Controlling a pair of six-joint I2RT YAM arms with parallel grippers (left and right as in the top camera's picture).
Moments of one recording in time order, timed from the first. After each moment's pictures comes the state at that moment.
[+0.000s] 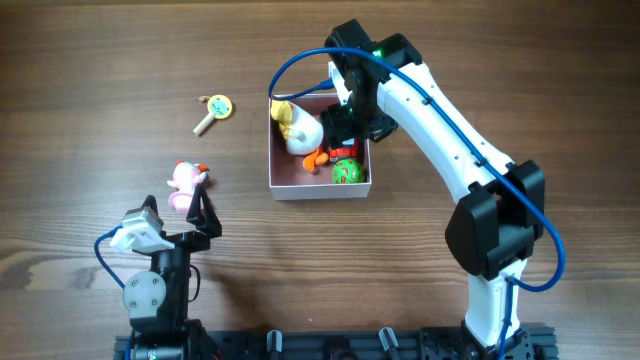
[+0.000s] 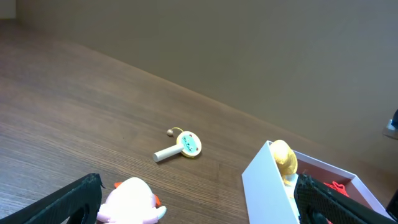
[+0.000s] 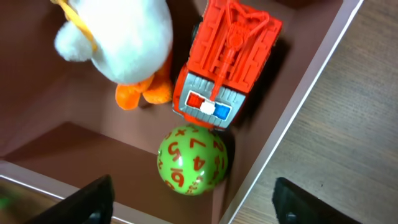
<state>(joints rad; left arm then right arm) 0.07 0.01 0.01 -0.07 0.01 -0.40 0.51 2.09 1.93 -1.30 -0.08 0.13</state>
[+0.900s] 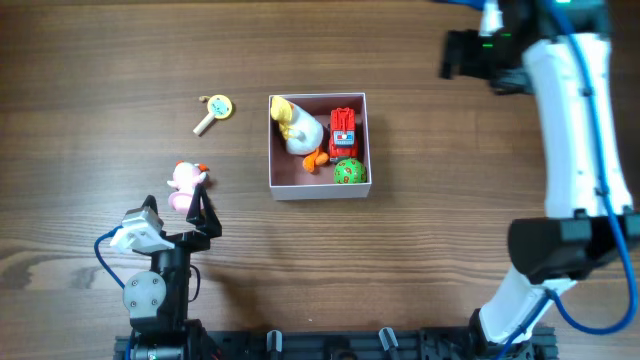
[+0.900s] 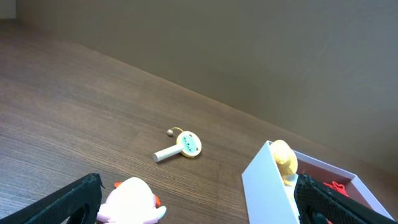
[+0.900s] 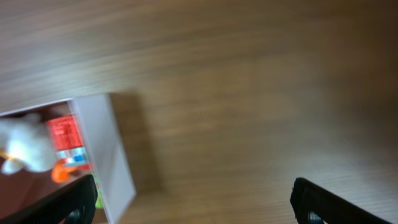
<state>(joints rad) 0.07 0.01 0.01 -0.07 0.01 -0.40 0.05 1.94 2.22 -1.56 0.05 0.27</state>
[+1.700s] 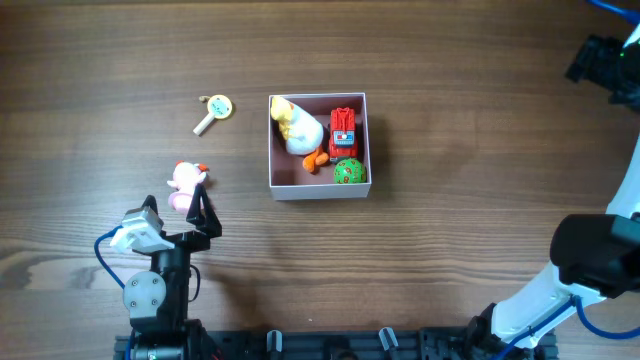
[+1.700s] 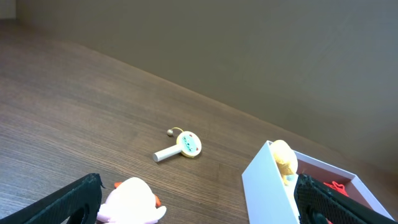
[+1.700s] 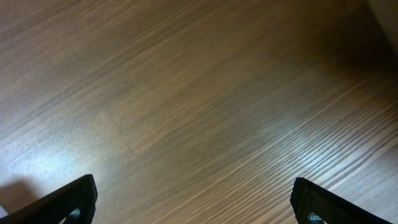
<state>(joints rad) 0.07 0.01 0.01 -0.07 0.01 -0.40 -0.35 1.93 2.22 -1.50 0.16 0.20</state>
